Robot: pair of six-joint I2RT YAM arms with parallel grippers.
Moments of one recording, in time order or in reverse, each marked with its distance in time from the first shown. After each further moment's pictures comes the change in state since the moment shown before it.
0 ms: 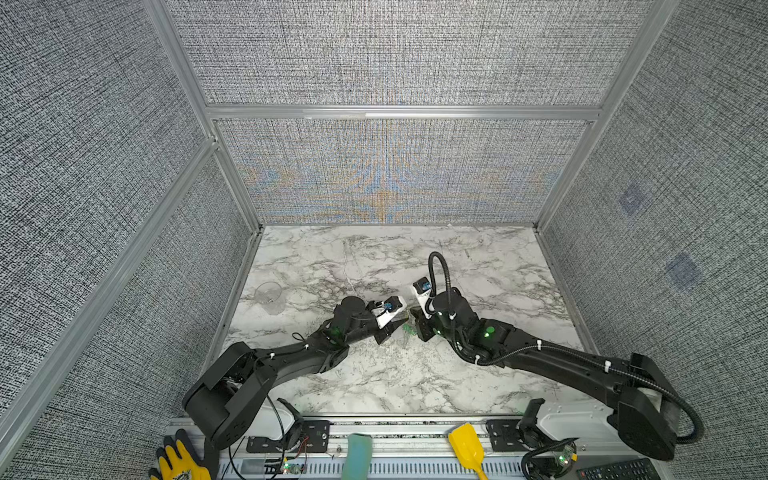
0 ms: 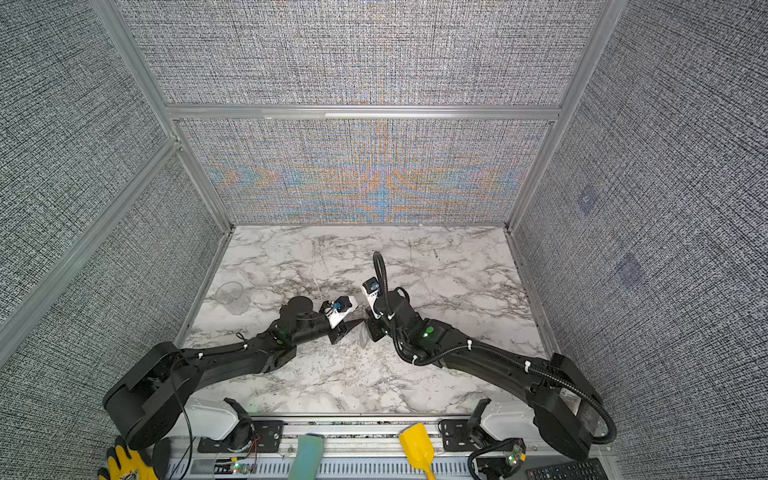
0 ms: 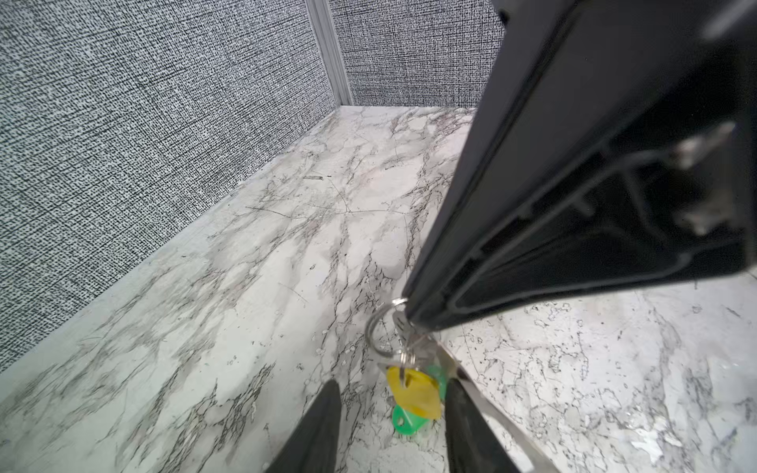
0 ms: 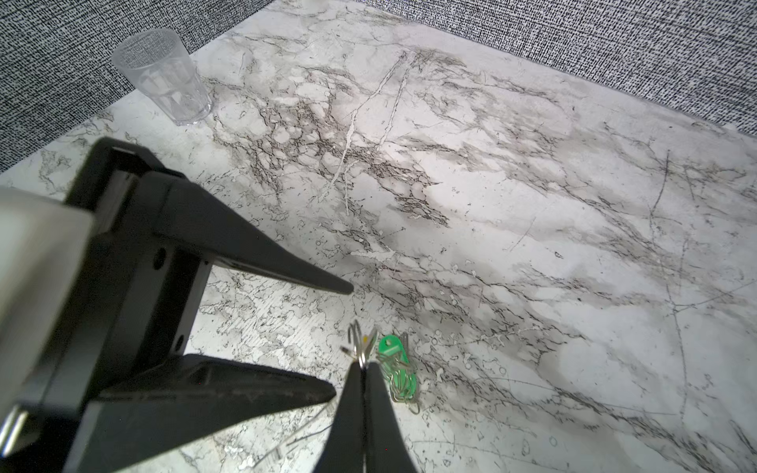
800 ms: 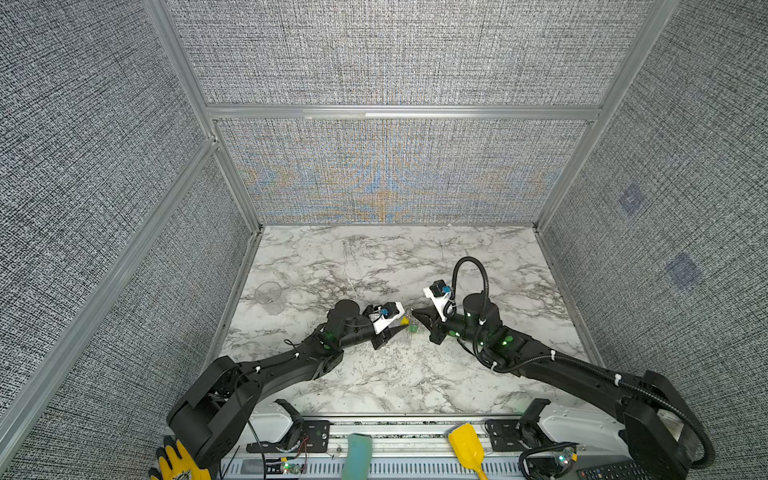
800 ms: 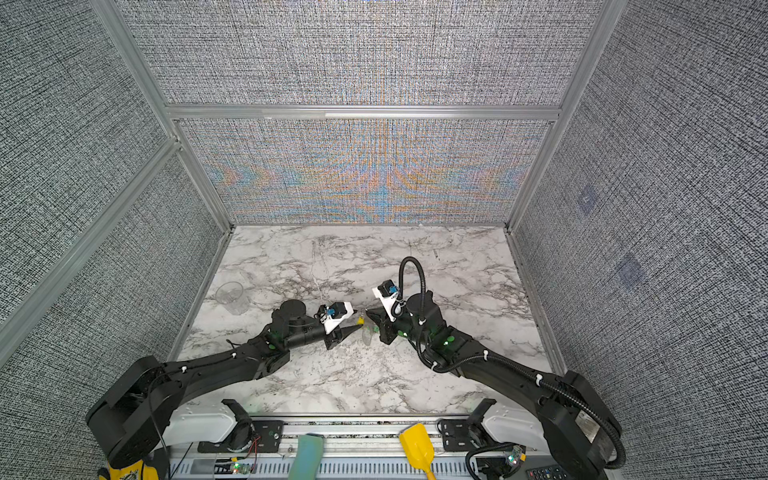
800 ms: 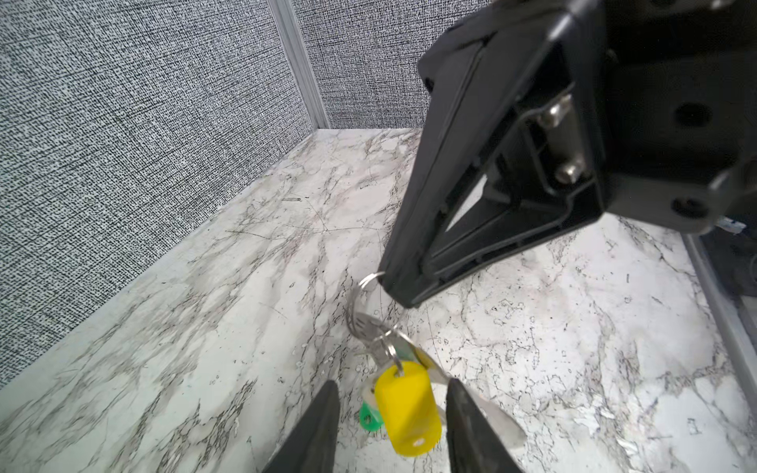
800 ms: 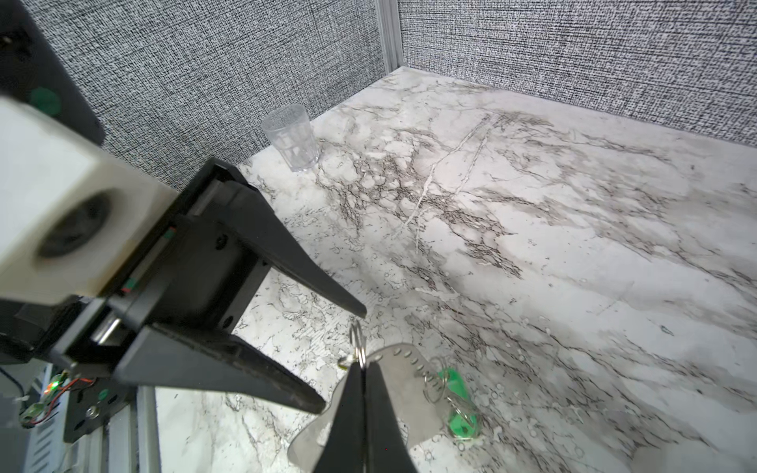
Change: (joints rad) left arm -0.011 -0.105 -0.049 -0.038 0.064 0.012; right arm -0.163 -0.107 -0.213 0.349 -0.448 -0.031
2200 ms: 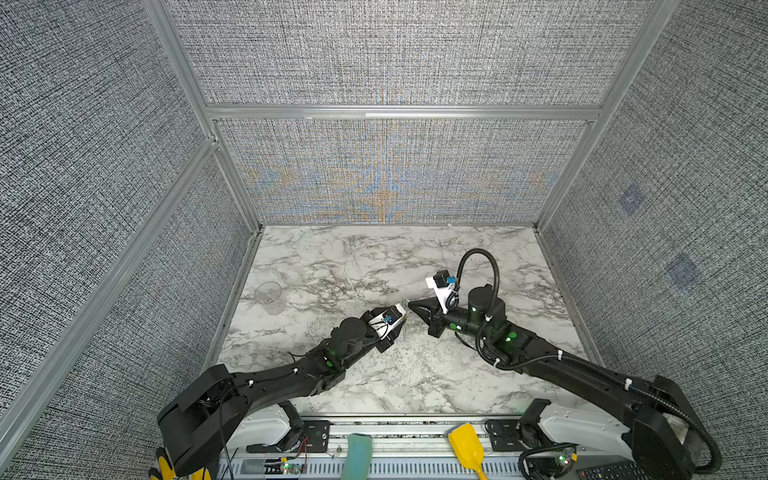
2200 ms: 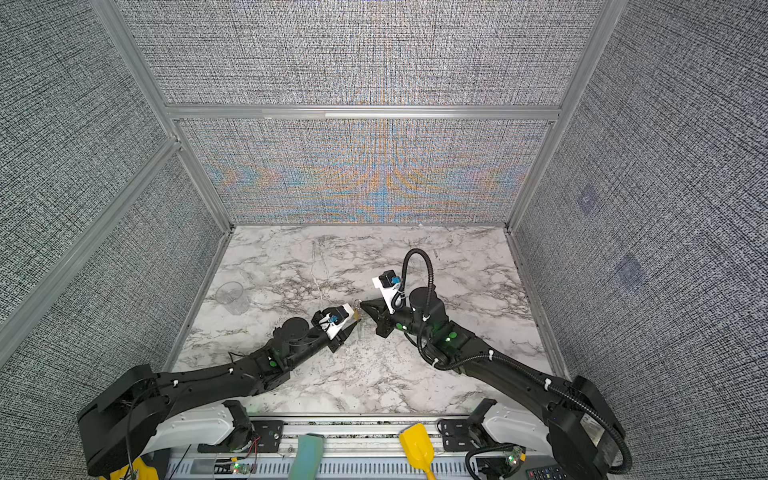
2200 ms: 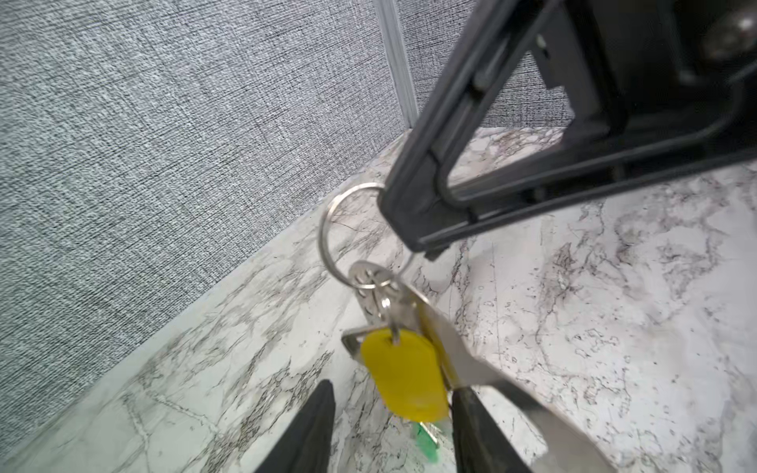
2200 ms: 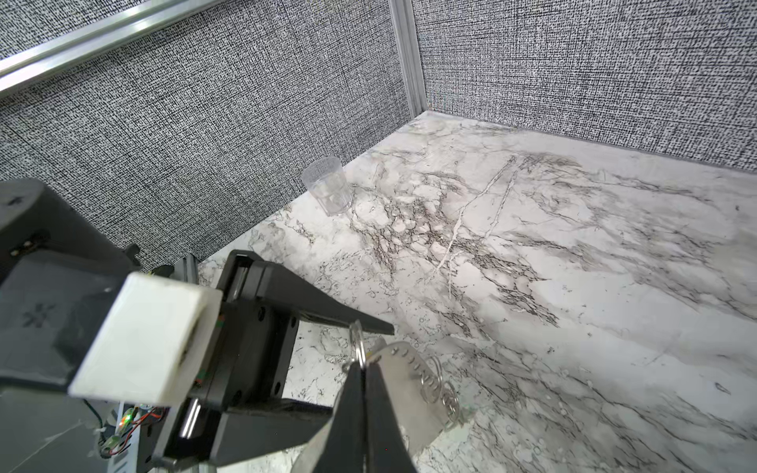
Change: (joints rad) left arm -0.189 -0.071 -0.058 0.098 -0.522 -0.031; right arm 0.005 -0.027 0.069 0.007 -0.035 0.093
